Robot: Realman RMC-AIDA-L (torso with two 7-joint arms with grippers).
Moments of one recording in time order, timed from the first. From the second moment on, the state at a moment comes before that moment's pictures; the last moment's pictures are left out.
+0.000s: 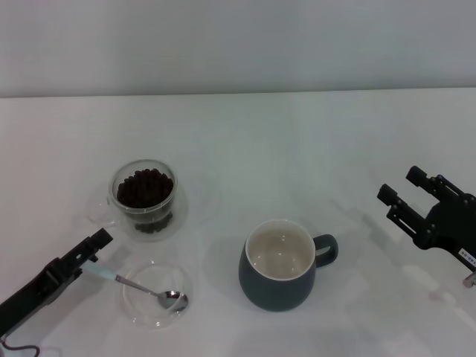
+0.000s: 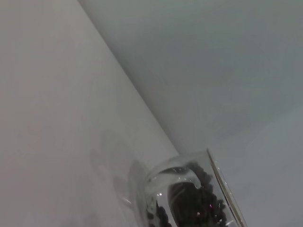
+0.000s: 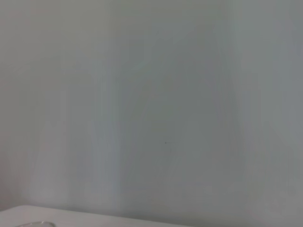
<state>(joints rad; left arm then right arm) -0.29 -2.04 1.14 0.12 1.08 1.30 -1.64 0.27 2.01 -2.10 -0.07 0.13 -1.44 0.52</state>
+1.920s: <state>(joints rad) -0.28 -2.04 1.14 0.14 1.08 1.28 -1.63 0.29 2.01 -2.10 -0.10 0.12 -1.36 0.52</state>
